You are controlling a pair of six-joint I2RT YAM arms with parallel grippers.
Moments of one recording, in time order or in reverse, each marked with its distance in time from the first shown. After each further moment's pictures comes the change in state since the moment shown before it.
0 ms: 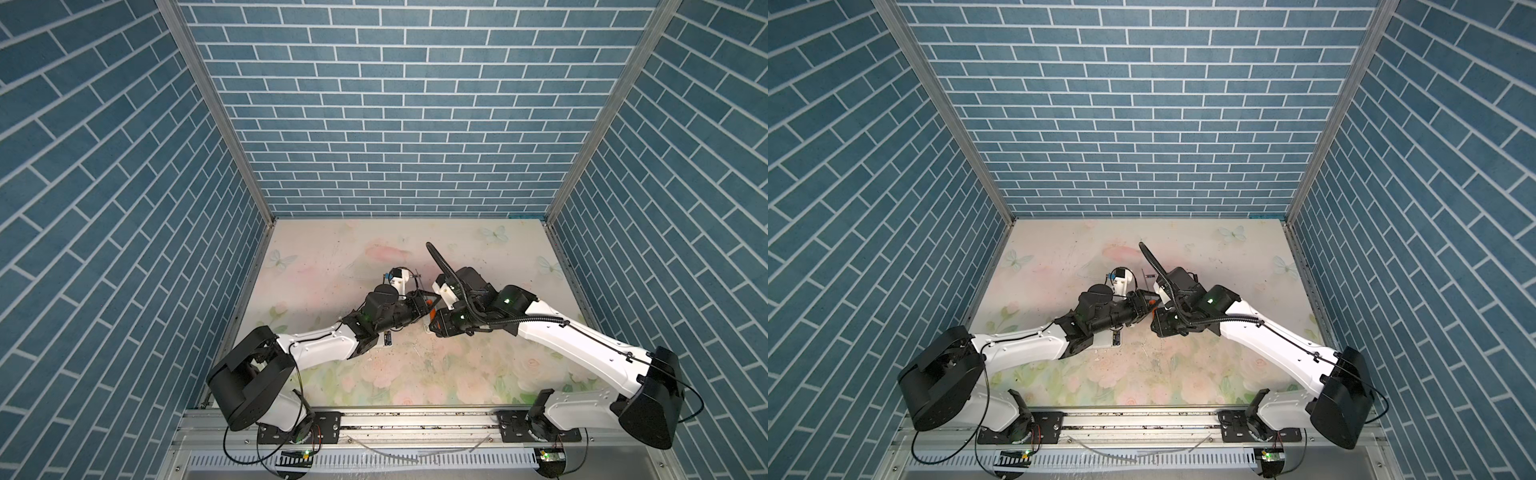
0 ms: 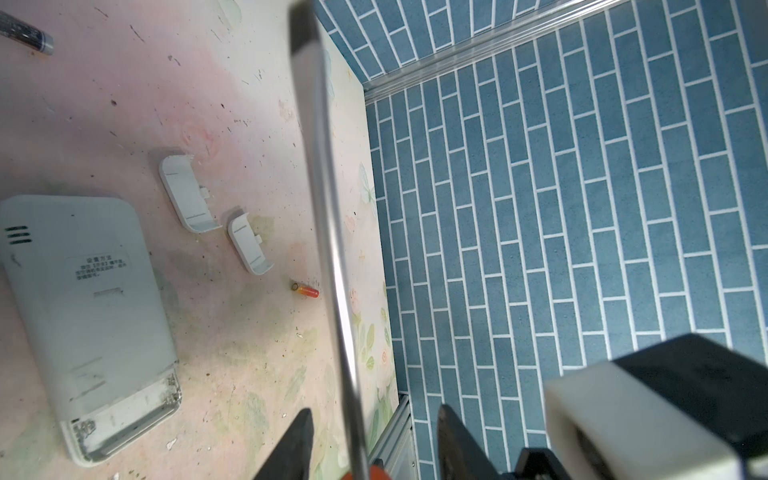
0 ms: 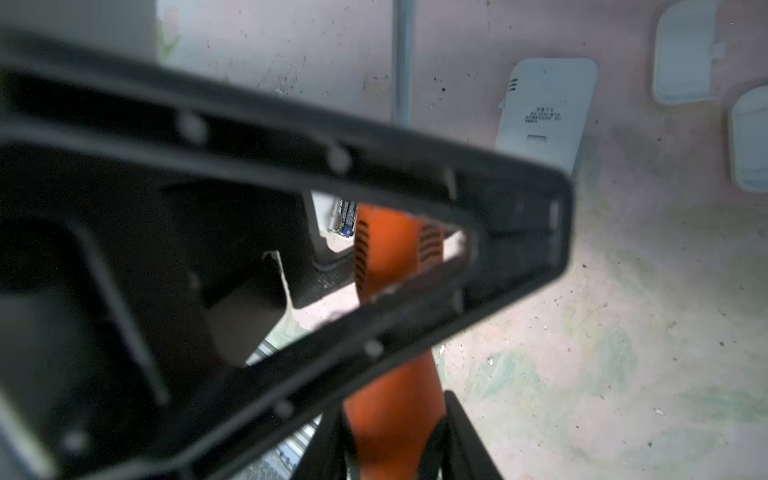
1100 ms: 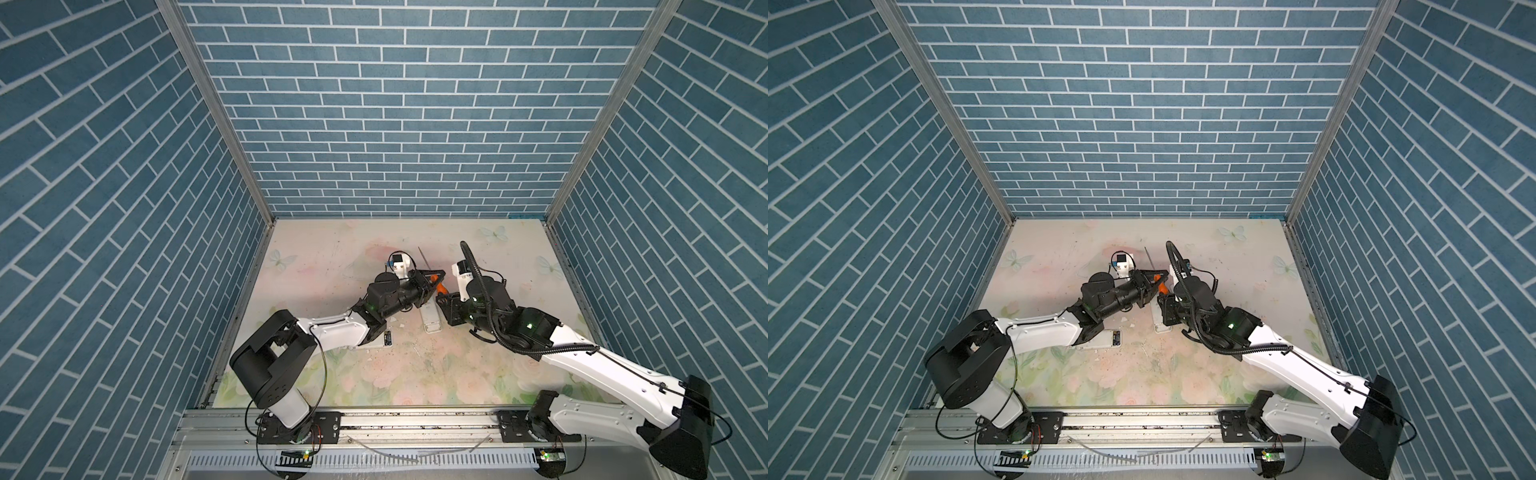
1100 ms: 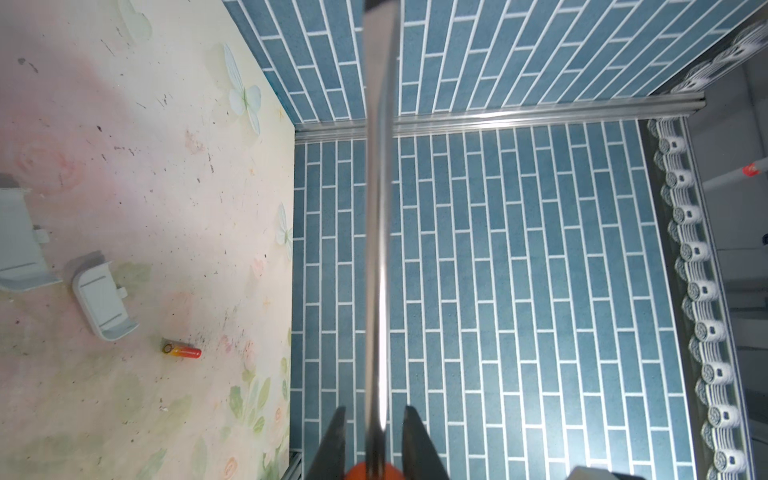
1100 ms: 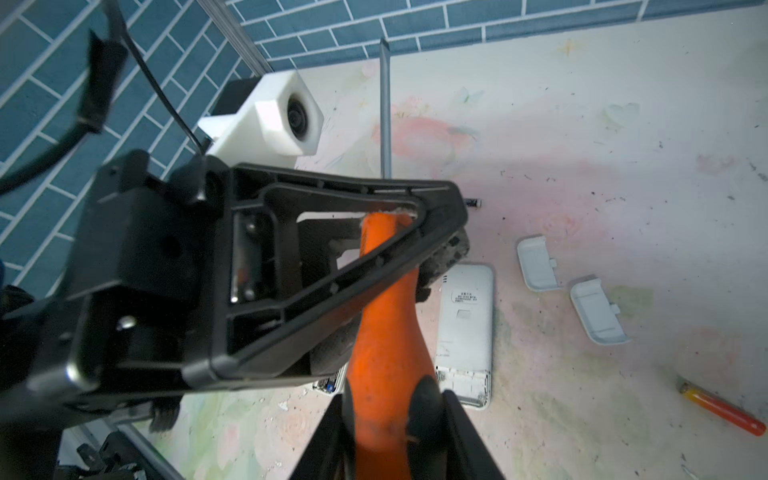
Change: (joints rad) left arm 0.054 0.151 0.120 0.271 -0.021 -0.293; right arm 0.032 -0.222 -0.212 0.422 0.387 0.036
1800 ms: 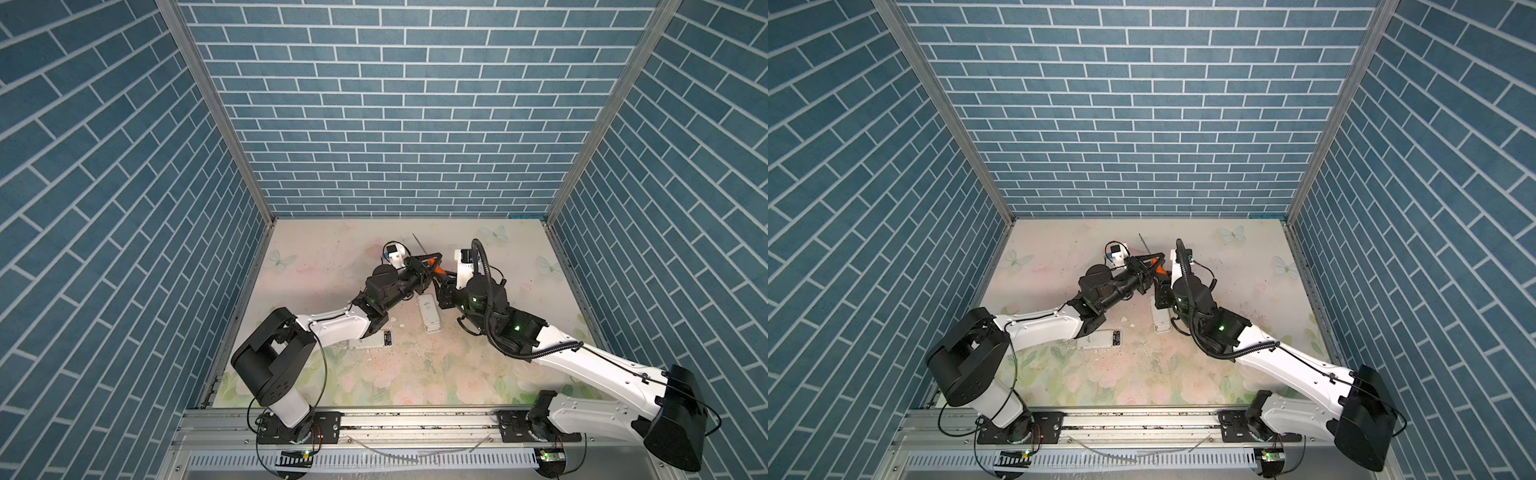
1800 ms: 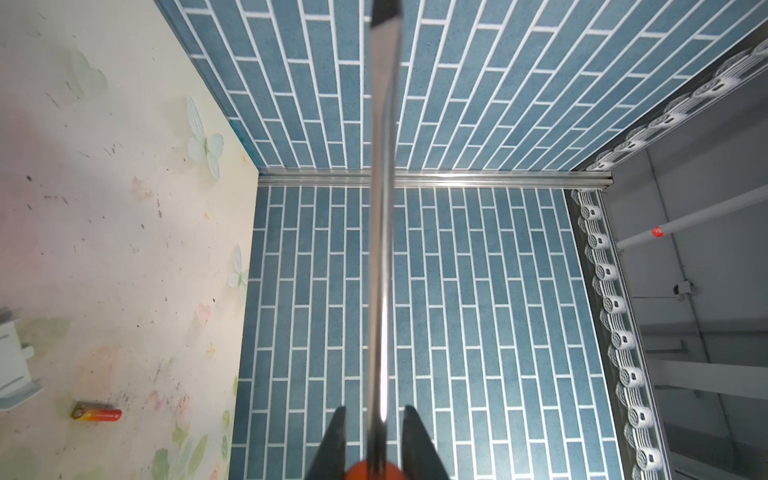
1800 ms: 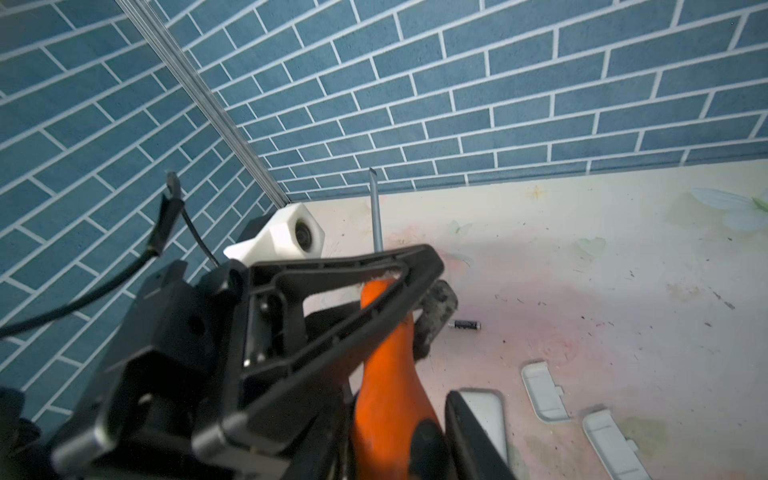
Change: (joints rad) left arm 0.009 0.011 0.068 0.047 -0.082 -0.093; right arm 0.023 0.060 -0.055 0.390 0.180 -0.079
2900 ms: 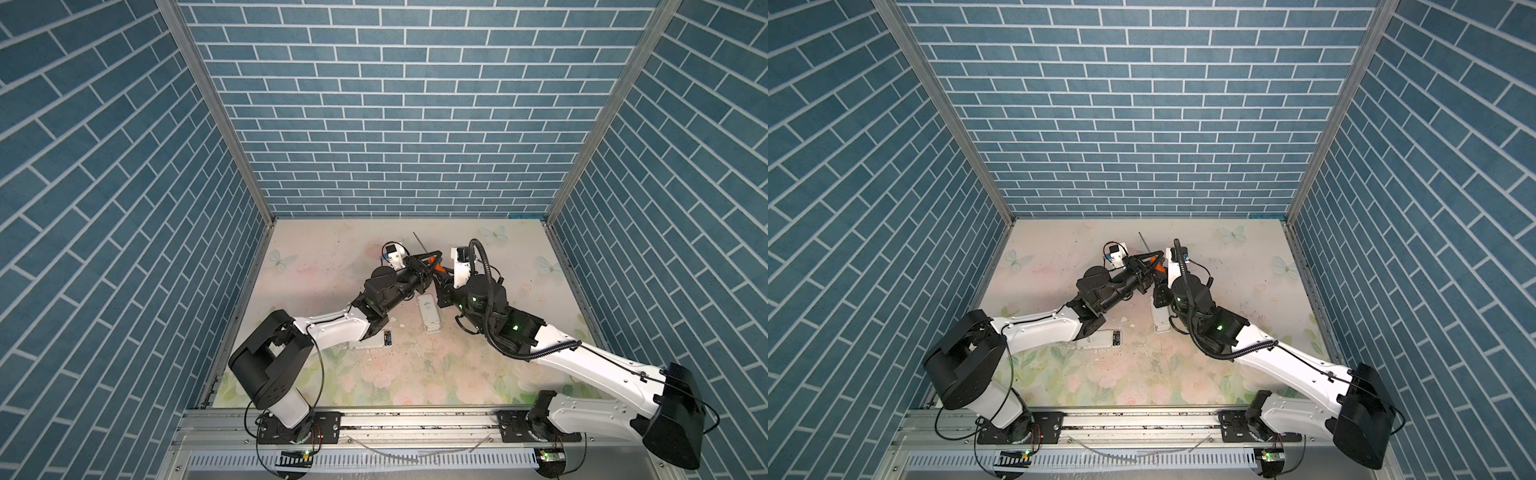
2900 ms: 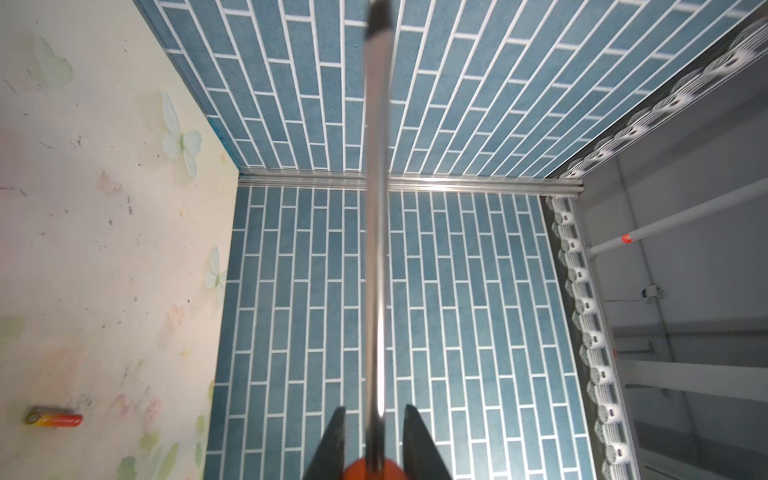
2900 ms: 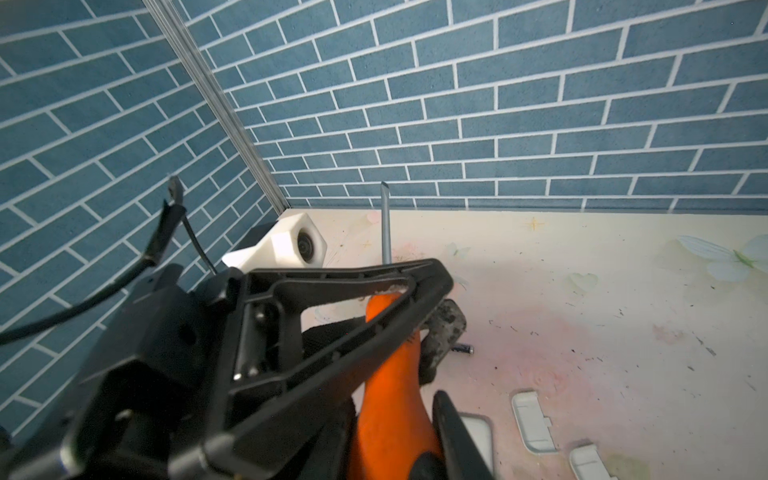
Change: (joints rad) left arm -0.012 -0.039 -0.010 -0.007 -0.016 0.001; right arm 0.002 -0.002 0.023 0.005 0.001 -0.105
